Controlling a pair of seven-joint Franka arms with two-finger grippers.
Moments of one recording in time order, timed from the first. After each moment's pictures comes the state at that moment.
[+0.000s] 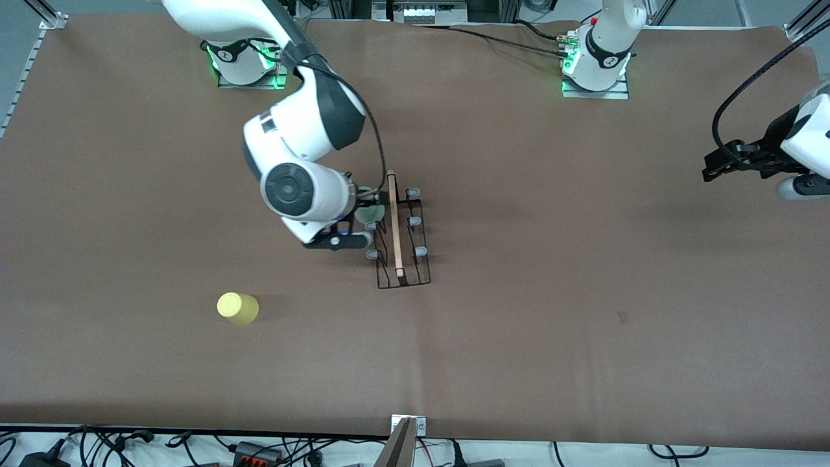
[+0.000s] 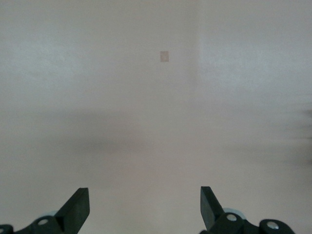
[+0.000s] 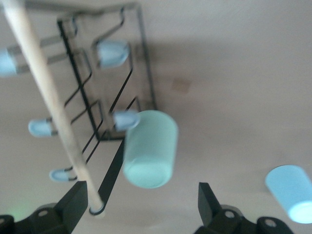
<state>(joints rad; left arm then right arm) 0.03 0.05 -0.03 -1.57 0.01 1.57 -0.07 0.59 0.61 -0.11 -1.28 0.29 1.66 0.49</state>
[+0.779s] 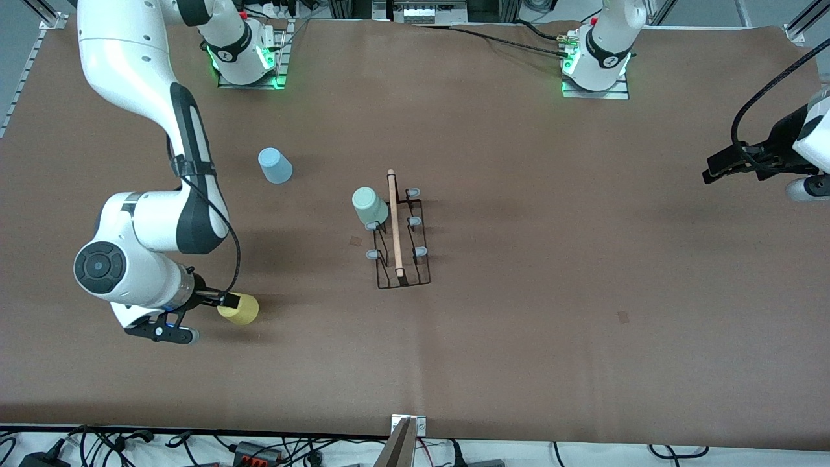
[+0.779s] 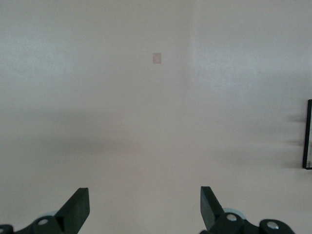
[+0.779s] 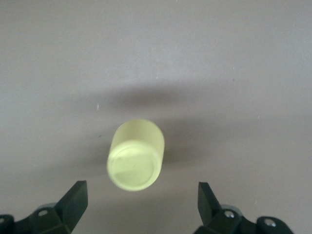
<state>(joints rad) 0.06 0.04 -0.03 -1.60 -0.05 1.60 -0.07 0.36 0.79 -0.33 -1.28 0.20 2.01 0.17</state>
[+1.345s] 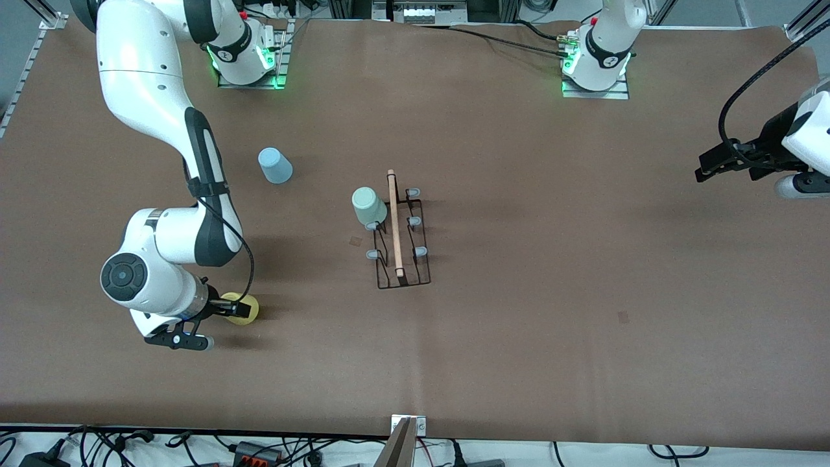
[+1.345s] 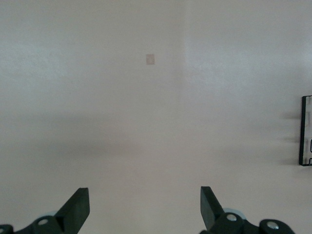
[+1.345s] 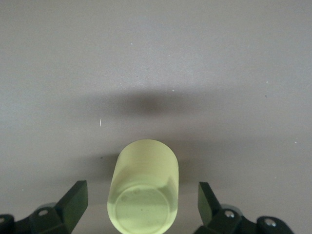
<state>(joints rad) 0.05 0.04 -0.05 -1.60 -0.05 1.60 -0.07 0.36 0.86 -0.32 -1.27 0.26 2.12 0.13</state>
